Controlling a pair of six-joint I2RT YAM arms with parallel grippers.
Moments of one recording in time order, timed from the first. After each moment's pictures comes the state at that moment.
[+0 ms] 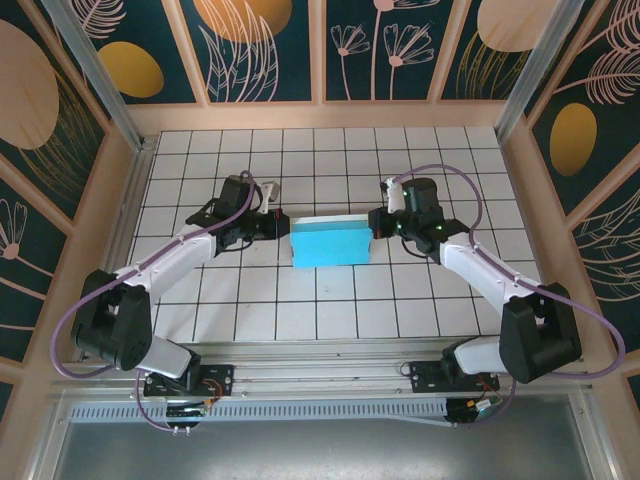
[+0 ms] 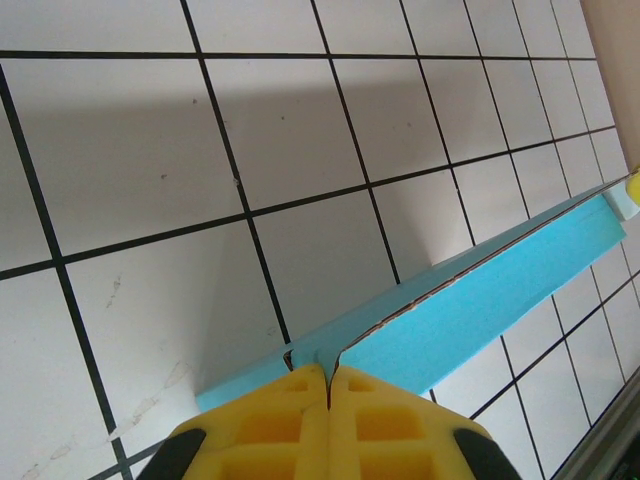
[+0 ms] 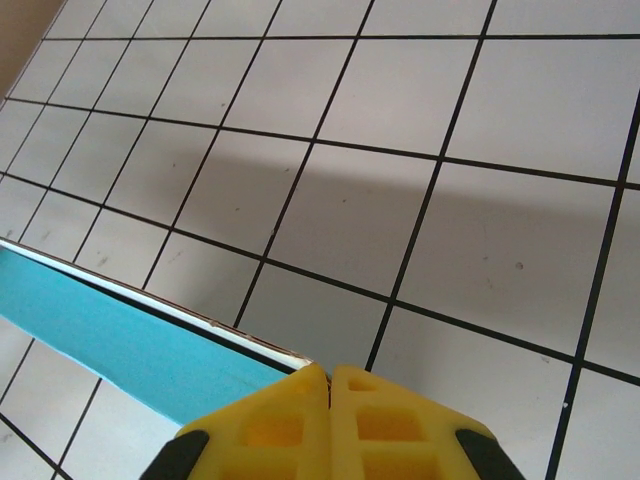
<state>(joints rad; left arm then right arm) -0.44 1.47 0.99 -0.31 0.41 -0.47 0.40 1.34 0.87 -0.20 -0.29 0.25</state>
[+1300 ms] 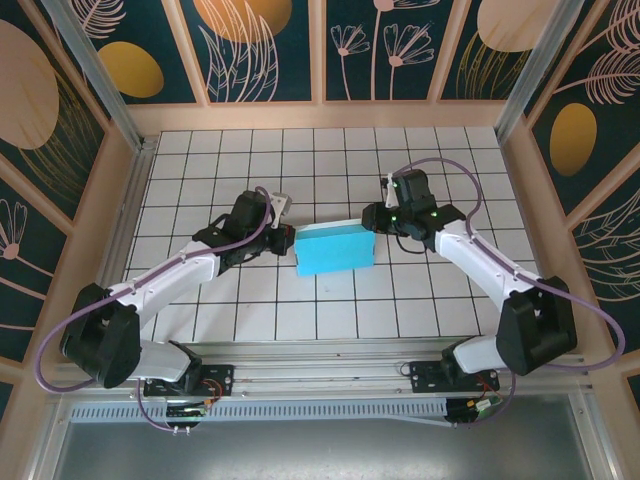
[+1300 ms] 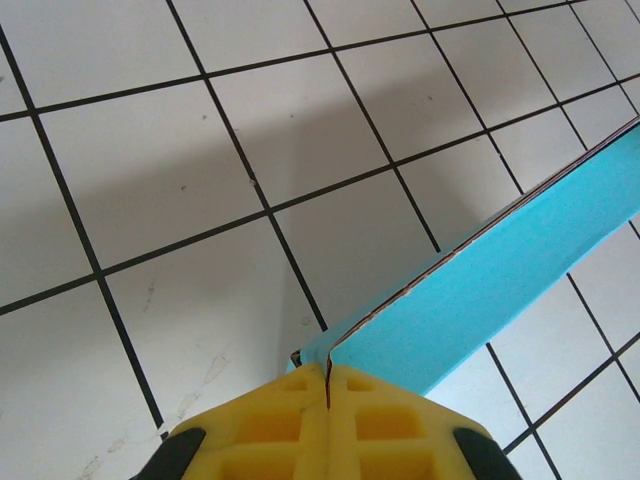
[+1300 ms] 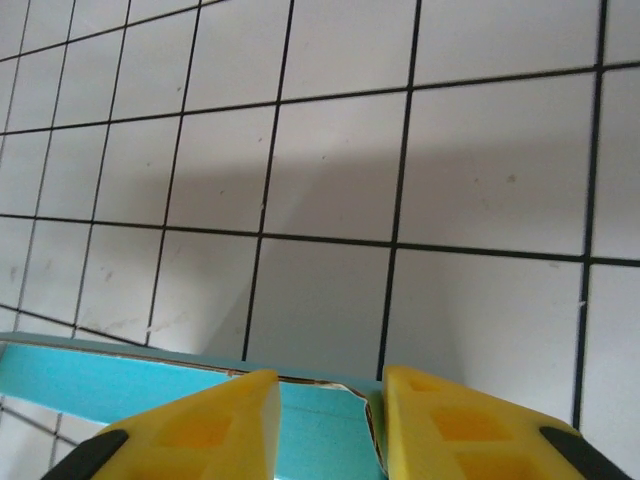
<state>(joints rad) -0.59 1.38 0.90 -0.27 0.17 -0.33 0.45 1.38 1.01 -0.45 -0.19 0.44</state>
